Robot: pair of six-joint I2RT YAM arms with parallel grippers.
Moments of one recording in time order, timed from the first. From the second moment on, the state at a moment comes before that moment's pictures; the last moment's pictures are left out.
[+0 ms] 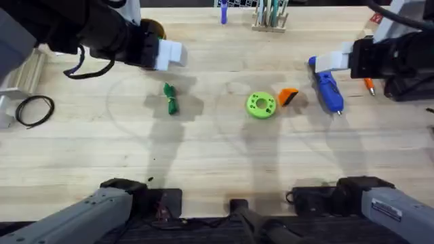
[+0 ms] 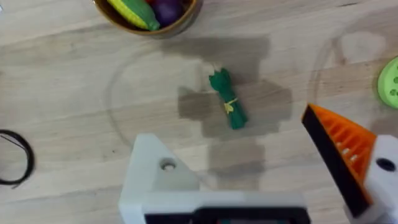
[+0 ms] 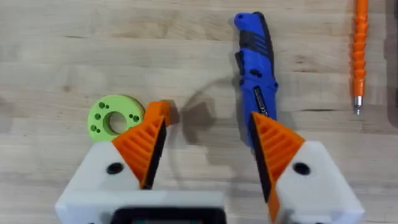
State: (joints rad) left arm -0.19 1.24 1.27 -1.07 -0.03 -0.02; right arm 0.00 1.12 1.06 -0.93 -0.03 0.01
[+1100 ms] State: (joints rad) left arm 0.04 0.32 0.41 -0.37 0.42 0.03; right arm 0.00 1.12 1.06 -0.93 -0.03 0.01
